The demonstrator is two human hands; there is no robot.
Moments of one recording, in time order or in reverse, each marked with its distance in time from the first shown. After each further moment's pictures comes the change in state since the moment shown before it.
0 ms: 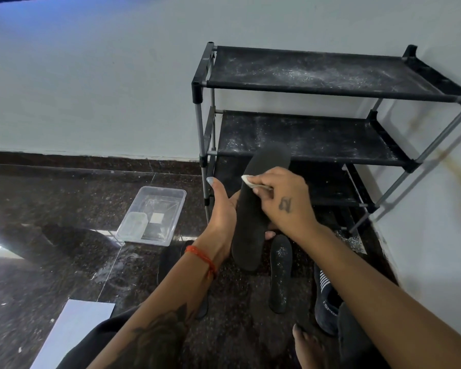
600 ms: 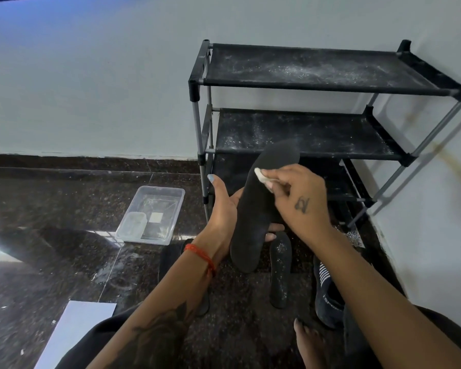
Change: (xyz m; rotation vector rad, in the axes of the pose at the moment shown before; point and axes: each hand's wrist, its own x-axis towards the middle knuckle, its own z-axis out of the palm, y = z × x) left_hand -0.011 0.002 0.005 -0.005 -0.061 -0.074; right_hand -0.012 0.000 -0.014 0.008 0.146 0.034
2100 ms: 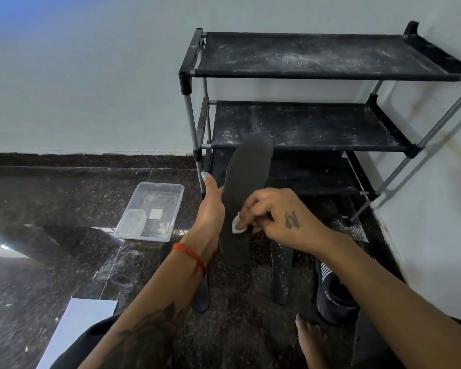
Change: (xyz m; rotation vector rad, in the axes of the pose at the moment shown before) left_hand 0.016 0.005 -0.014 0.235 0.384 0.139; right_hand -0.009 0.008 -0.004 0.187 -0.631 -0.177
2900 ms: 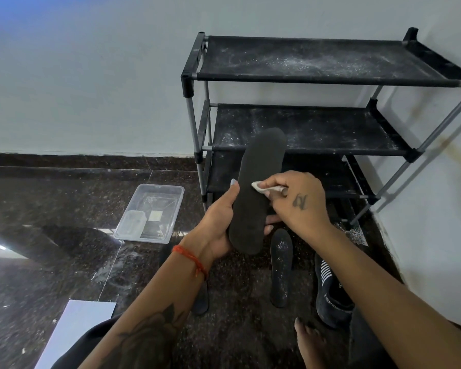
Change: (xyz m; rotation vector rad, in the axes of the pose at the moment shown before) left_hand -0.013 -0.002 0.004 -0.234 -0.461 -0.187; right_hand 0.010 0.000 -0.005 -0.061 0.473 0.437
